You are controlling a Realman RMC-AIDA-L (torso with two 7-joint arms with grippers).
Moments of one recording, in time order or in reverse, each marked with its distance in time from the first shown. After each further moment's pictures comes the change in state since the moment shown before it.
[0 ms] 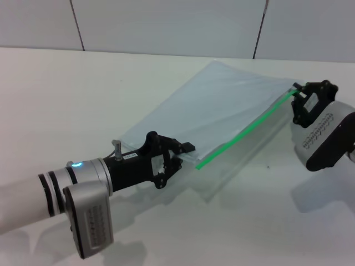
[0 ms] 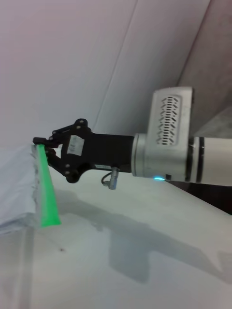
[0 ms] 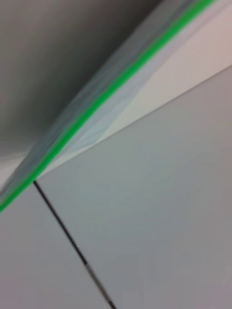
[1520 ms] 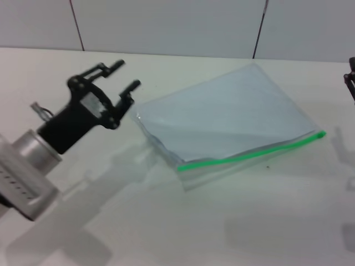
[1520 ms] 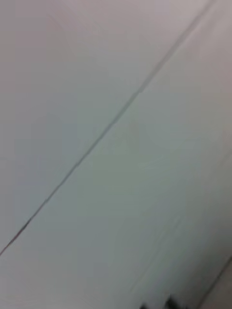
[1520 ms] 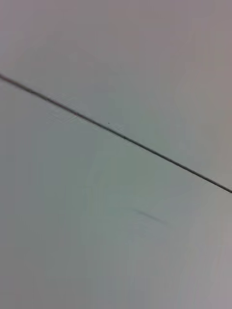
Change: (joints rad) left arm 0.100 0.008 -0.028 -0.037 -0.421 0.288 -0.223; right arm -0.271 0.006 0.111 0.173 0.136 -0.621 0.107
